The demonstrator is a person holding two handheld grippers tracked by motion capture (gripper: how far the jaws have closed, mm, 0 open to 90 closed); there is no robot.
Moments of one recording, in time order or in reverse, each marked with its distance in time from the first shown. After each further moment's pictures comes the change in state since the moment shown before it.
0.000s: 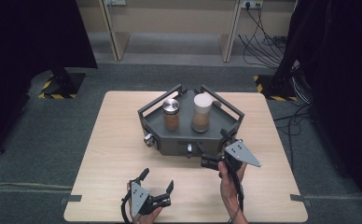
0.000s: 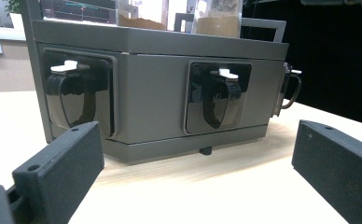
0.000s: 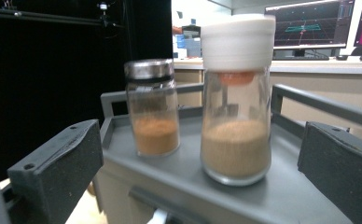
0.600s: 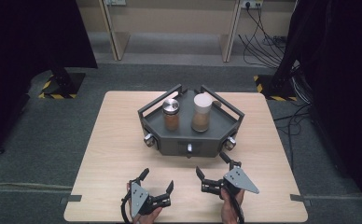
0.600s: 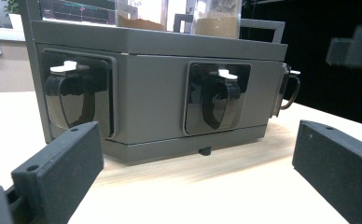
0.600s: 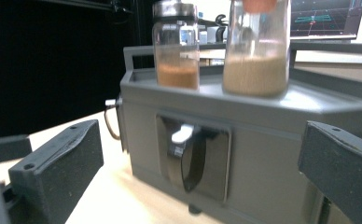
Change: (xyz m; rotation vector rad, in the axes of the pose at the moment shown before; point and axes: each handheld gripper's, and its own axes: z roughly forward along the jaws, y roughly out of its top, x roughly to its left) left arm 0.001 -0.001 0.000 -0.003 -0.005 0.001; right arm 0.015 -0.055 -0.038 0.022 0.016 -0.021
